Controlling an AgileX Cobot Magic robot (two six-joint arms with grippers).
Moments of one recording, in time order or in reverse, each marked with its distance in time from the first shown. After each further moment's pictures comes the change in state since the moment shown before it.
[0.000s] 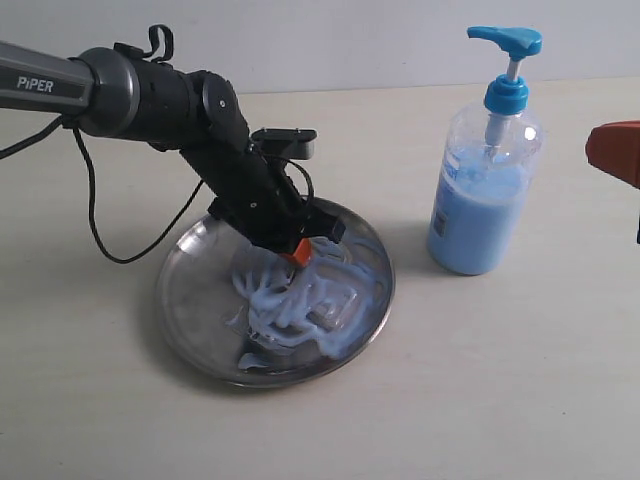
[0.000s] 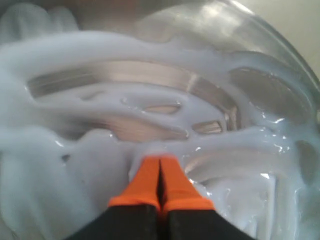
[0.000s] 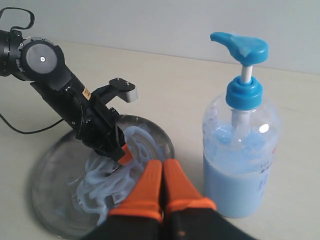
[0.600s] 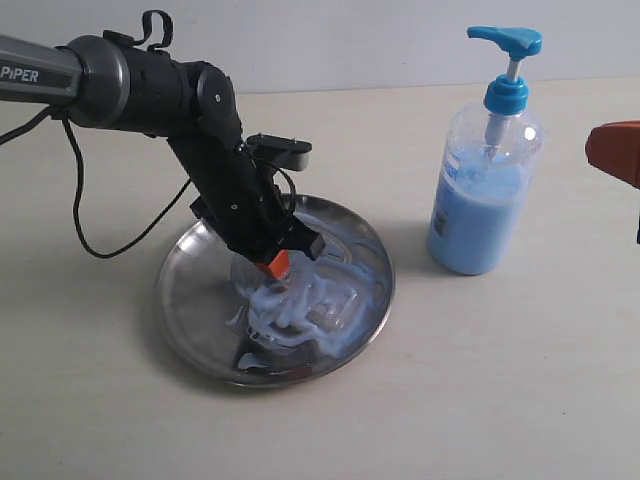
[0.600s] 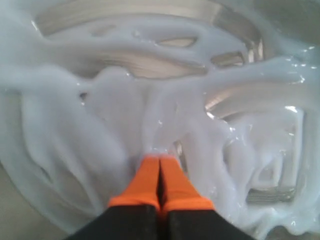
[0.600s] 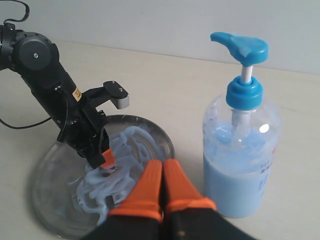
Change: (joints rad) left arm 0.000 -0.035 0.001 0.131 0.137 -0.006; right arm 0.000 0.000 0.000 0.002 0.000 0.000
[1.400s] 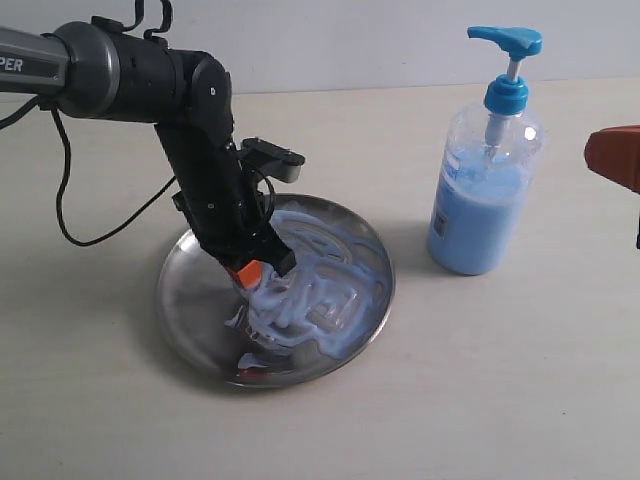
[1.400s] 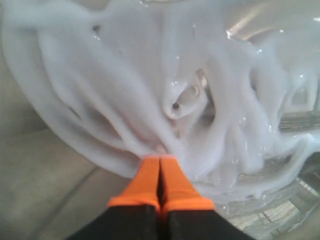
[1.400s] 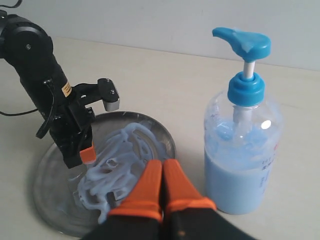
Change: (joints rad) left arm 0.000 -0.030 0.000 0.144 0.134 0.041; right arm 0.000 0.000 0.000 0.000 0.009 0.000
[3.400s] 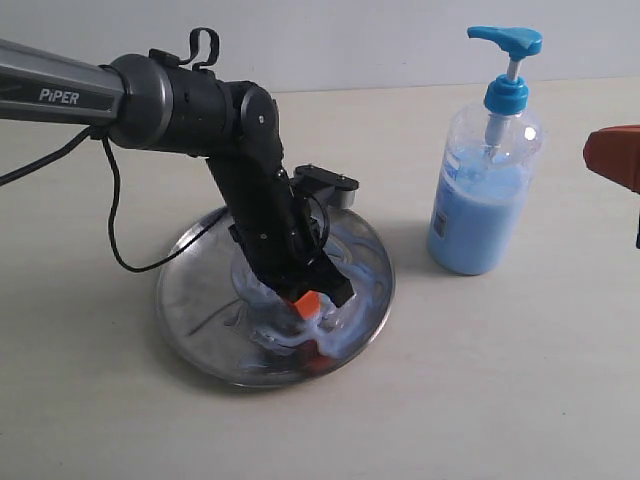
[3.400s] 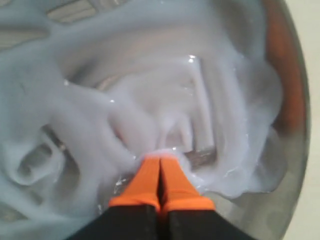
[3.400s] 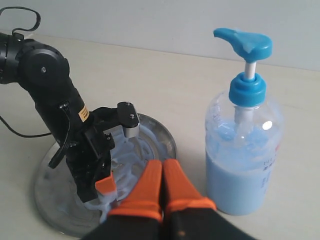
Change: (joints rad) left arm -0.099 0.047 -0.002 -0.162 -0.048 0.065; right arm 0.000 0.000 0.000 0.010 0.000 -0.009
